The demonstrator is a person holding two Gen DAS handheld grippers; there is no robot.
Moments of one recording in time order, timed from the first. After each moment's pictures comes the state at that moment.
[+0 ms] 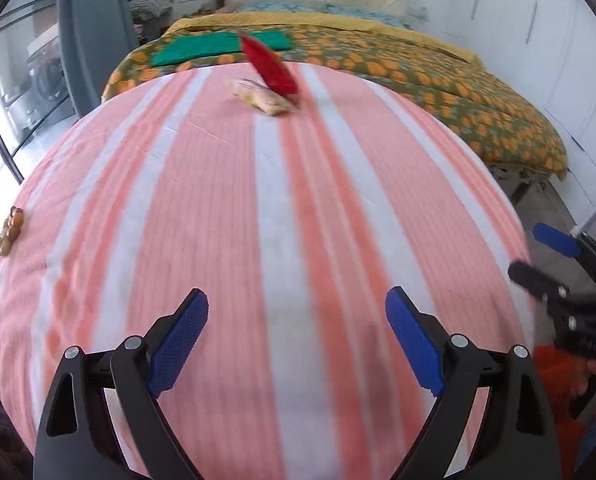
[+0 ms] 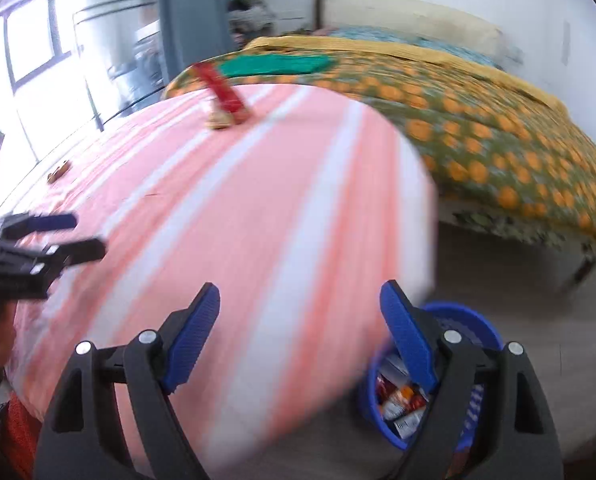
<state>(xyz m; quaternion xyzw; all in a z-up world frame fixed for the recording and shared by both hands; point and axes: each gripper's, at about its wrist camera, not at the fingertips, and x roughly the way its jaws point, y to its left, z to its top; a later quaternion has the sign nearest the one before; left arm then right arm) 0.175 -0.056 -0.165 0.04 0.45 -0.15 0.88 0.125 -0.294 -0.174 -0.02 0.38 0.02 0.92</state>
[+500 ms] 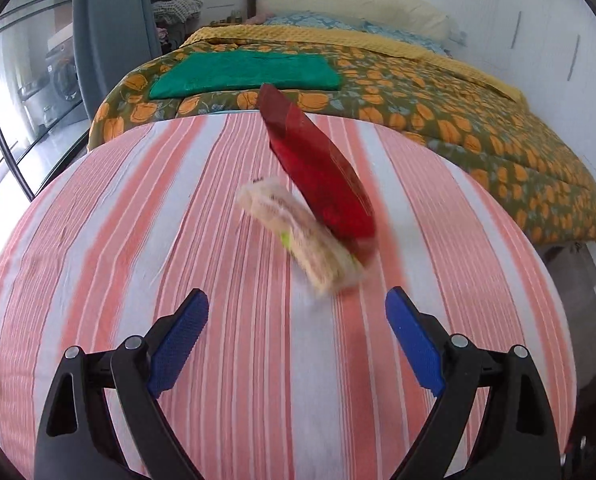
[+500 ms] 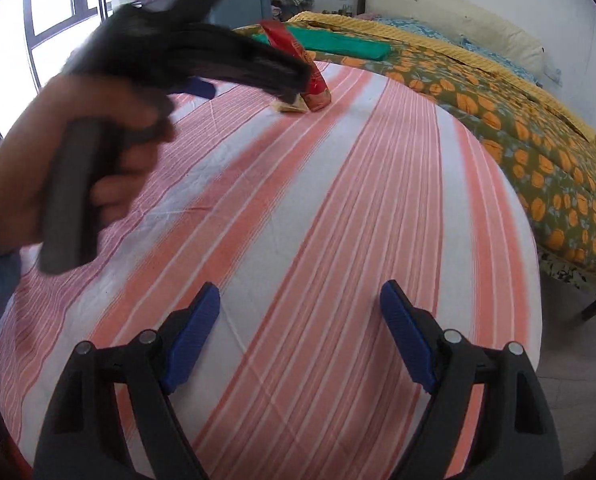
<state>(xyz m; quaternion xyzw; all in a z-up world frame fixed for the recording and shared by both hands) 0.375 -0.079 -0.164 0.01 0.43 -0.10 0.90 0.202 -0.217 -0.198 -0.06 0.42 0.05 0.91</state>
